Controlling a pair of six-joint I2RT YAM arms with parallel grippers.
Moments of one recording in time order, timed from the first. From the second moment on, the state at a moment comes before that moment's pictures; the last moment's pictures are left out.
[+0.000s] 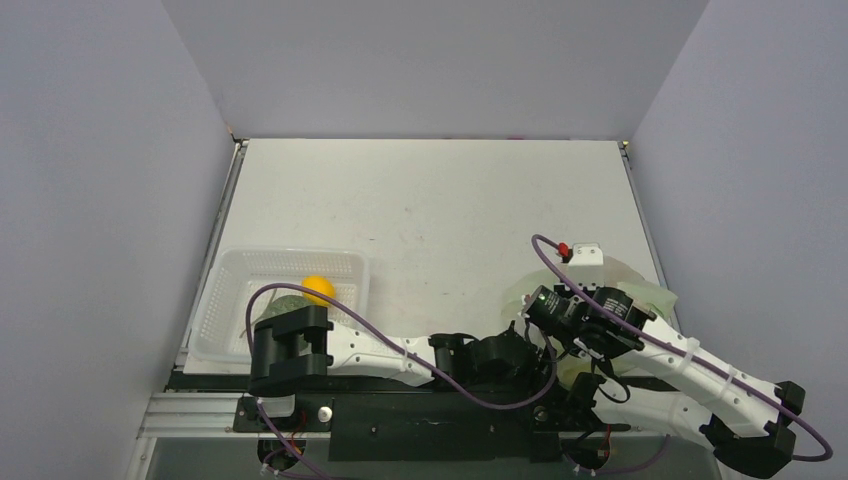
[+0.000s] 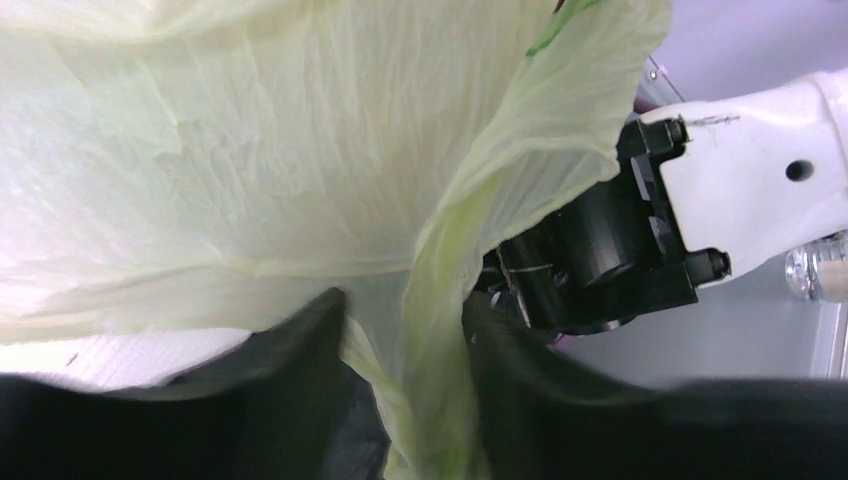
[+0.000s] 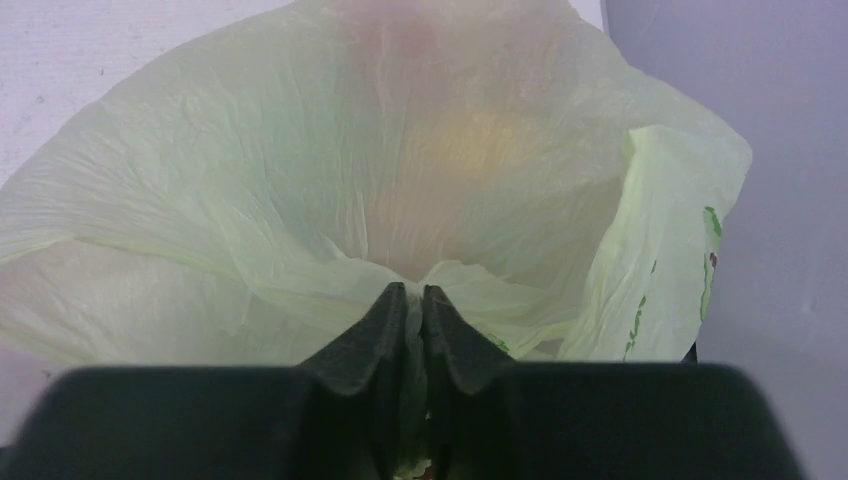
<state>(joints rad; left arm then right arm) -1.50 1.82 1.18 0.19 -0.20 -0.68 0.98 0.89 1.00 -1.51 0.86 0.92</state>
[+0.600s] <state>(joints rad) -1.56 1.74 1.11 0.24 -0.21 -0.62 0.51 1.03 1.43 -1.02 0.85 0.58</state>
